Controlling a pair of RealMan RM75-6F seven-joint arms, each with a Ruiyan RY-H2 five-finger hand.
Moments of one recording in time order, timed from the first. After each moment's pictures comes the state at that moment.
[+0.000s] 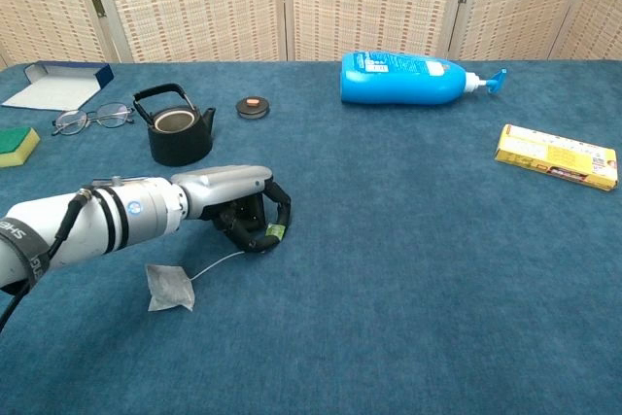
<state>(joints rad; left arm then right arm) -0.89 -1.81 -0.11 -1.05 1.36 0.71 -0.18 -0.20 -1.19 -0.07 -1.47 -1.94 1.94 -0.06</state>
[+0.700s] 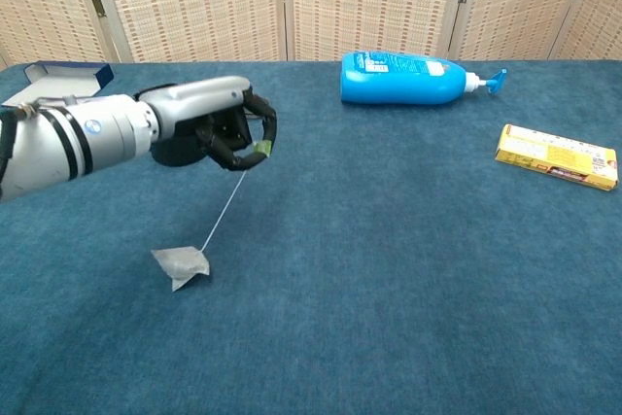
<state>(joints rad) -0.88 -1.61 -0.21 -1.28 1.34 0.83 -0.09 -0.19 -1.18 -0.06 -1.48 -1.94 1.93 -0.05</state>
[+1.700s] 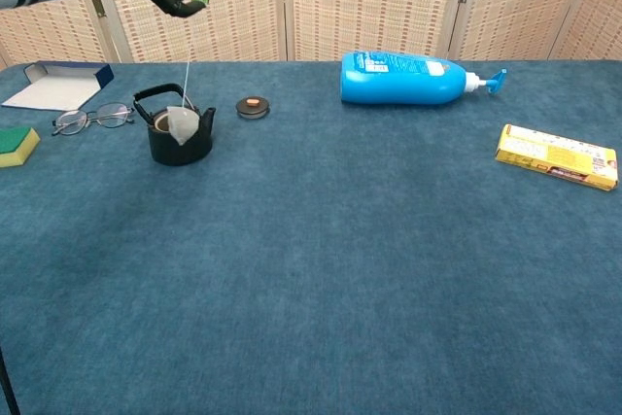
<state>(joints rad) -1.01 -1.41 -0.33 -1.07 1.30 0.71 -0.27 -0.09 -1.09 0.01 -1.59 -1.72 1.72 0.05</state>
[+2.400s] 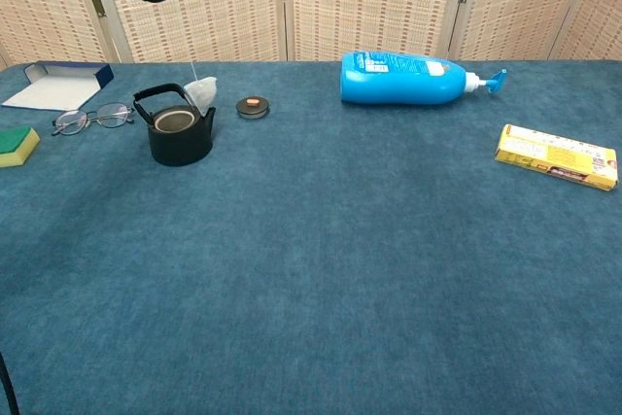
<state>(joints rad) -1.07 -1.43 -0.20 -0.78 1.48 0.69 -0.70 -0.02 -1.08 0.05 -1.64 -1.61 1.60 0.01</state>
